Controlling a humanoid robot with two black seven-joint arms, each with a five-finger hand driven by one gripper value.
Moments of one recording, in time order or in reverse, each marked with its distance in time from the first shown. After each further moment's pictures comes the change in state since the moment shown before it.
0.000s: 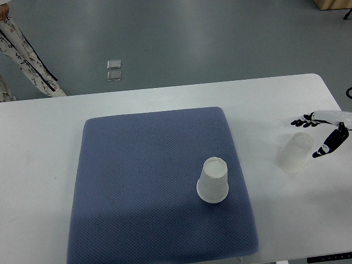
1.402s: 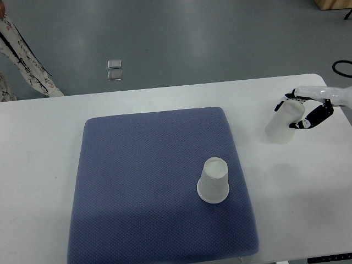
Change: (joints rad) left arm 0.000 0.000 0.000 0.000 0.000 0.000 0.000; right arm 0.176 -0.002 0.016 0.097 -0.039 0.042 0.092
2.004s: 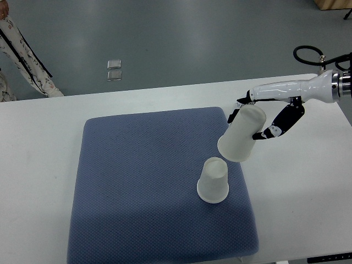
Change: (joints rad) left arm 0.000 0.000 0.000 0.000 0.000 0.000 0.000; right arm 0.168 -0.037 -0.003 0.322 0.002 0.150 0.092
